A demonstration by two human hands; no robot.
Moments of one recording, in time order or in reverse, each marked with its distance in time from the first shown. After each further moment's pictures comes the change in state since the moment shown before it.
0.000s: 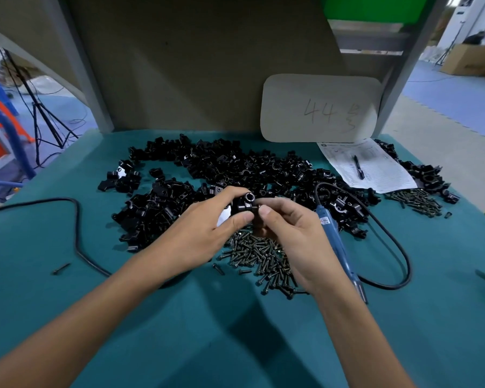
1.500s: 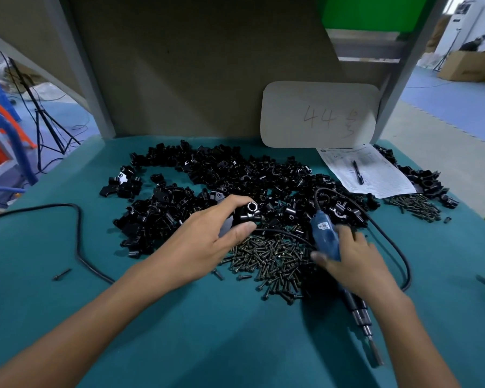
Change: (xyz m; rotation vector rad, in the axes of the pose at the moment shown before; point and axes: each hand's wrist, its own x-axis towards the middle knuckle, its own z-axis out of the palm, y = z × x) left_hand -0.010 0.012 -0.002 0.007 -0.015 0.003; right_hand -0.009 0.027 -0.111 -1.392 0.088 0.393
